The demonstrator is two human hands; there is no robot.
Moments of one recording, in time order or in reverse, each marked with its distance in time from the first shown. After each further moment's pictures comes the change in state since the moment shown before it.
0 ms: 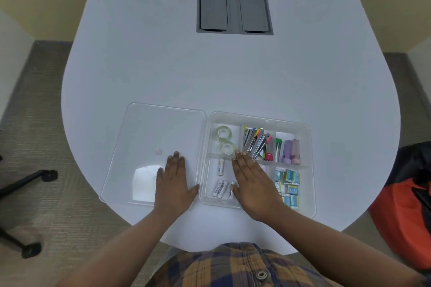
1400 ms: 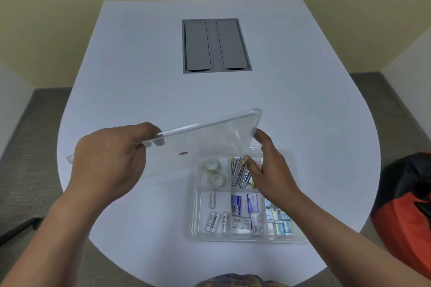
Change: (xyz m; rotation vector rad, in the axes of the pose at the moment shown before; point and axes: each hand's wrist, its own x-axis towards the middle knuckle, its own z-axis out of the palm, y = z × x) left_hand -0.032 0.069 -0.276 -0.027 0.574 0.270; right_hand 0.021 0.026 -0.145 0.777 0.416 0.240
